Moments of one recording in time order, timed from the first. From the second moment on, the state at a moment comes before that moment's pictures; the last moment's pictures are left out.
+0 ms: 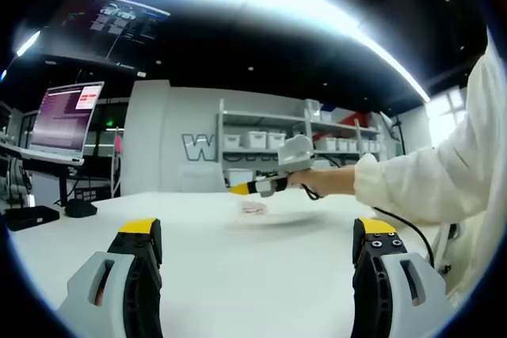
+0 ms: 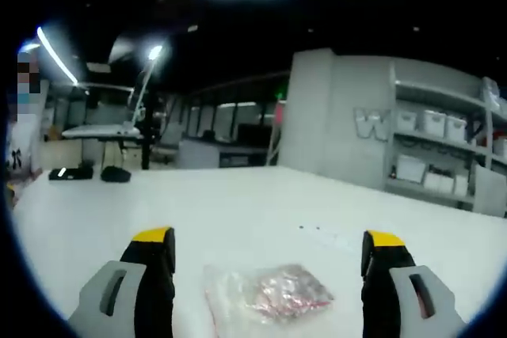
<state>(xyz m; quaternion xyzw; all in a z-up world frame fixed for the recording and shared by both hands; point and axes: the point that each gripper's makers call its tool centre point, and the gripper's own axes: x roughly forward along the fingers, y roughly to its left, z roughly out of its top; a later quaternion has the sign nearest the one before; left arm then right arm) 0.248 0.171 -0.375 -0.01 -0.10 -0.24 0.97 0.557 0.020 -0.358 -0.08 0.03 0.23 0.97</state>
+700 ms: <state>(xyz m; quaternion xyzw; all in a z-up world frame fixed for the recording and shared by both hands) 0.246 0.168 -0.375 -0.01 -0.10 -0.24 0.97 0.537 0.001 -0.356 -0.10 0.03 0.23 0.97</state>
